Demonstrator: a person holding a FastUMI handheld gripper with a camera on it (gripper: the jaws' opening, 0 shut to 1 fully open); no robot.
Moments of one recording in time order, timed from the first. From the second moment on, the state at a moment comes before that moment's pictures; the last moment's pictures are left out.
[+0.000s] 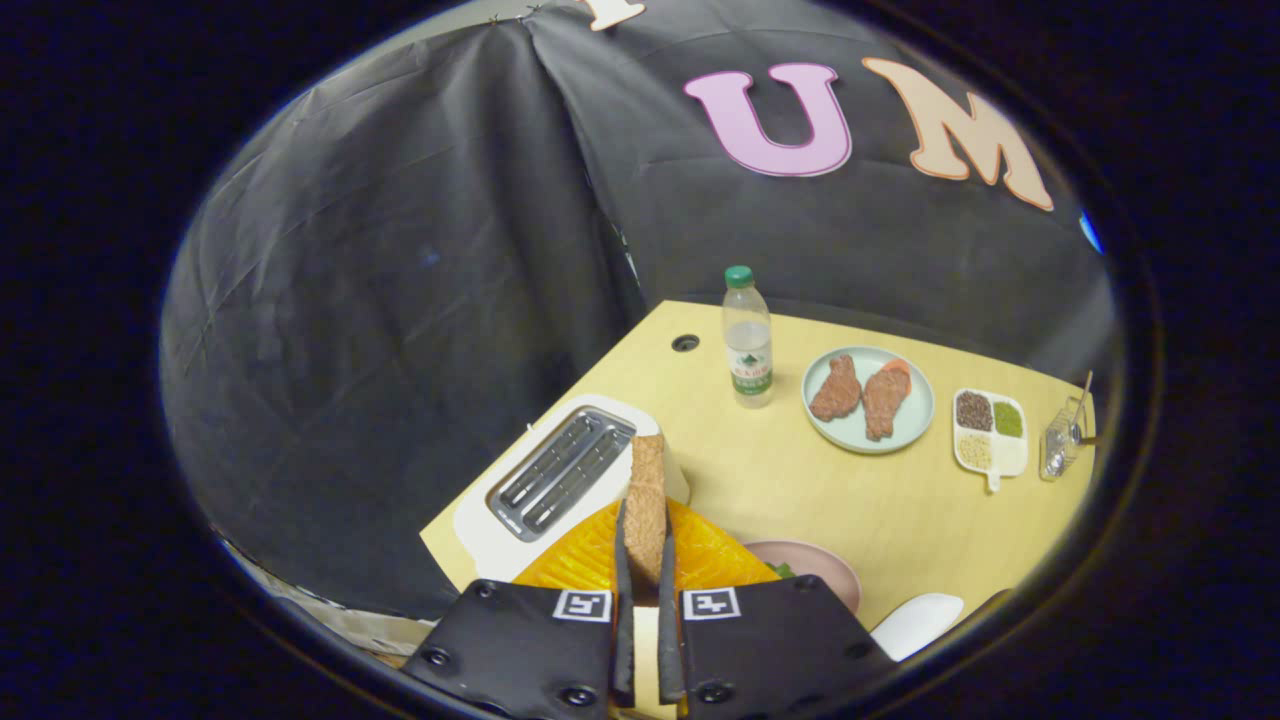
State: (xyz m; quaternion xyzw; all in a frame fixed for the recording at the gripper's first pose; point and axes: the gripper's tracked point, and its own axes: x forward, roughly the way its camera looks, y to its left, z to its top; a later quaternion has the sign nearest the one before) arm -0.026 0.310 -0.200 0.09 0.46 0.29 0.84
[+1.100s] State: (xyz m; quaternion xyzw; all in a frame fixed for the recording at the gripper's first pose) arm -0.081 0.223 -0.328 0.19 0.54 0.19 0.80
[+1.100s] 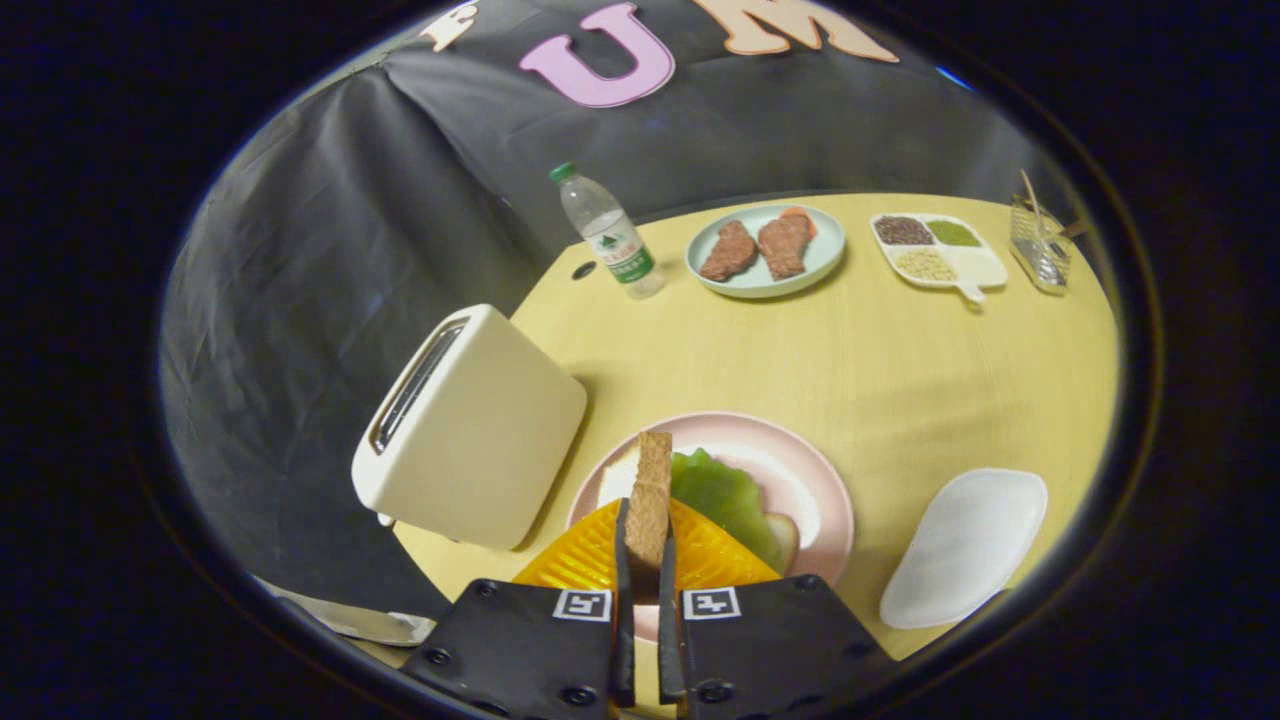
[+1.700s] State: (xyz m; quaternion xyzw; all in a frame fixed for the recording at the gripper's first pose) arm -0.105 0.183 -0.353 0.13 0.56 0.16 0.81
